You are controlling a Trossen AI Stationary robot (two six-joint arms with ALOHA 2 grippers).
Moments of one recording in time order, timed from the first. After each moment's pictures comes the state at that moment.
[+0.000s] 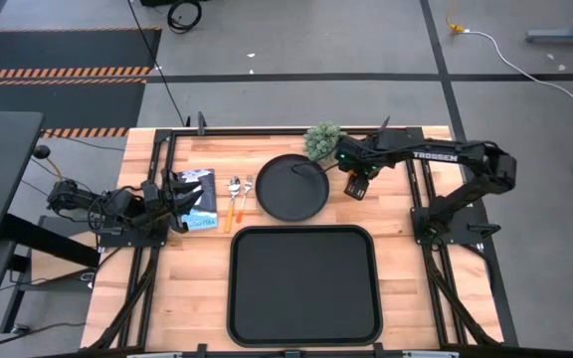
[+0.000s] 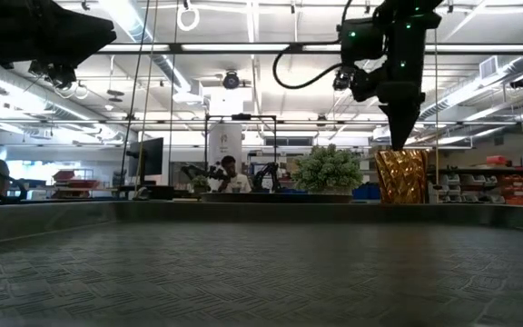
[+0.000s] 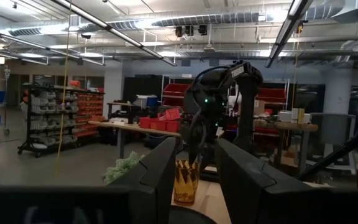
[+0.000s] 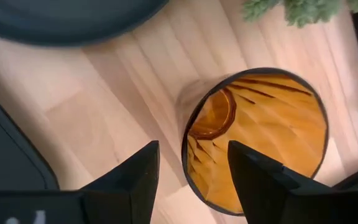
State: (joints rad) left arm -0.30 0.02 0.01 0.43 -0.65 0.14; right arm -0.37 1.46 1.13 -1.10 0.16 0.11
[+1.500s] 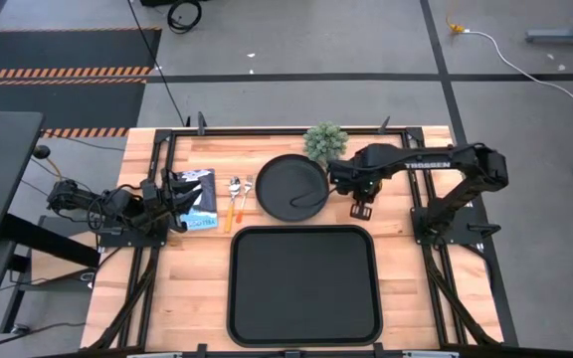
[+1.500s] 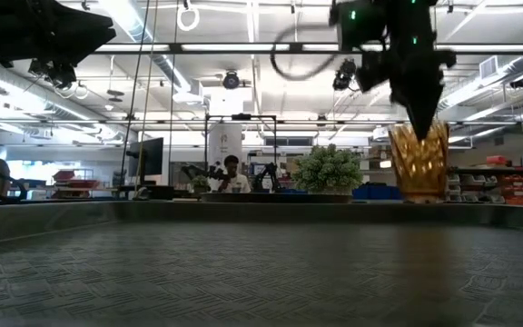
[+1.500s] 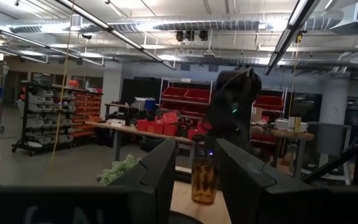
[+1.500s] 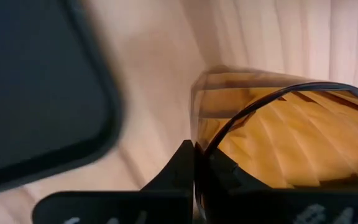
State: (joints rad) left arm -0.30 0.02 0.01 0.45 -0.65 0.11; right arm -0.15 1.51 1.24 -1.32 0.07 0.17
